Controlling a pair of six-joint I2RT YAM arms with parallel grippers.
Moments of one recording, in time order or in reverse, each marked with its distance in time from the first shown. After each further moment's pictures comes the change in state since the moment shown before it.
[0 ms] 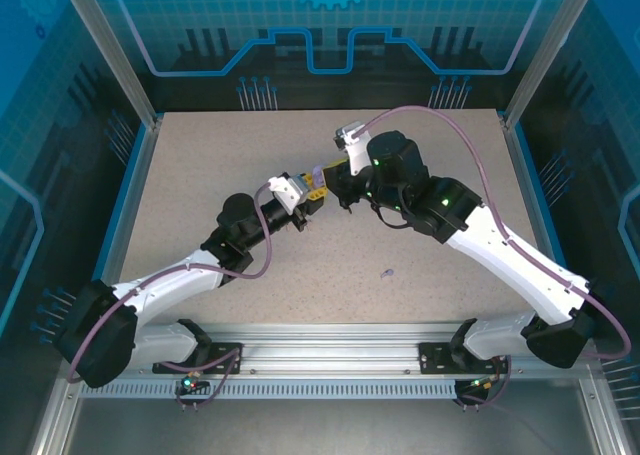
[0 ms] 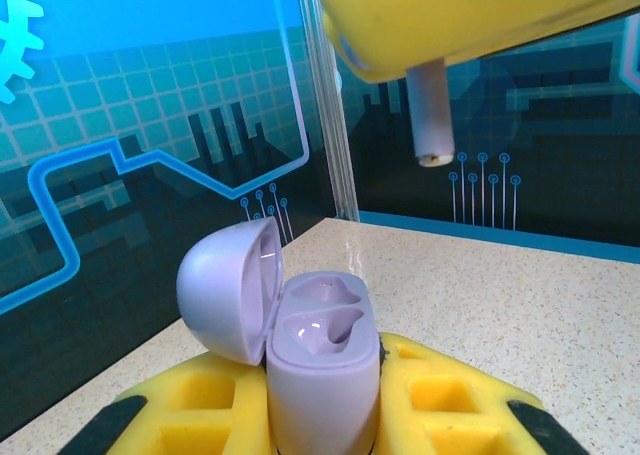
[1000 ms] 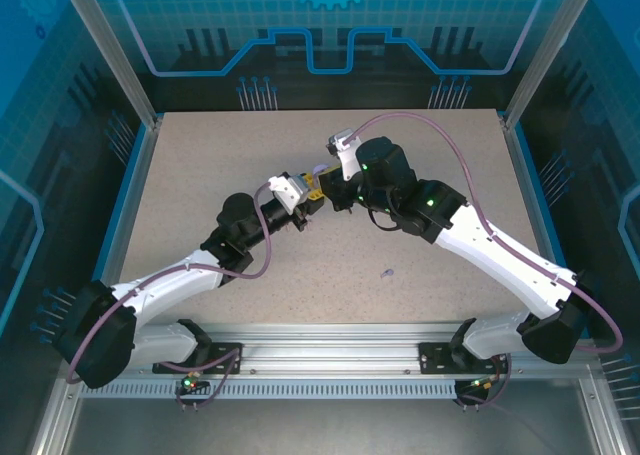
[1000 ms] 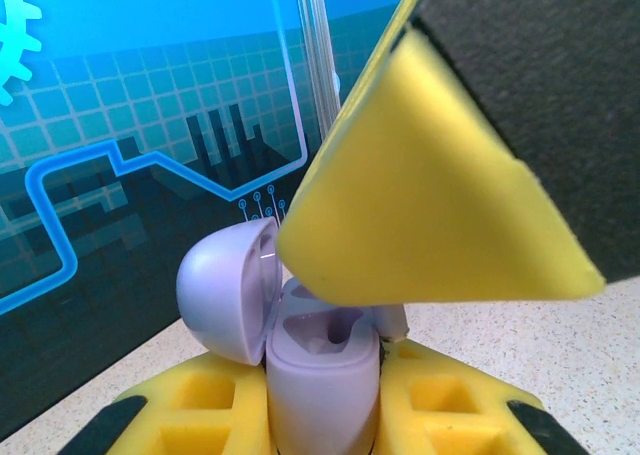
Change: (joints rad) left arm -0.004 -0.004 0.006 -0.008 0.000 -0.004; right arm 0.000 0.032 -0.062 0.048 0.000 0.010
